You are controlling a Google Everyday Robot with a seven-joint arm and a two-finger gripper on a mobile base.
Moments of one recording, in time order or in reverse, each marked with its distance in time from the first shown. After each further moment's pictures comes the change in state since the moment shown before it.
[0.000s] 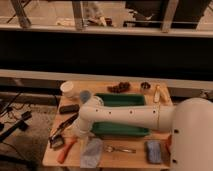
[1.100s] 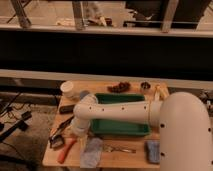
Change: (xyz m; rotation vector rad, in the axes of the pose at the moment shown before) arm 0.015 -0.002 0.015 -0.080 0.030 0.025
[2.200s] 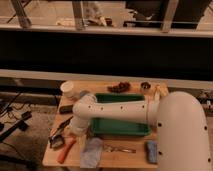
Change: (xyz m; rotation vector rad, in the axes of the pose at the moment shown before) arm -0.004 -0.008 0.001 -0.008 -0.010 0.035
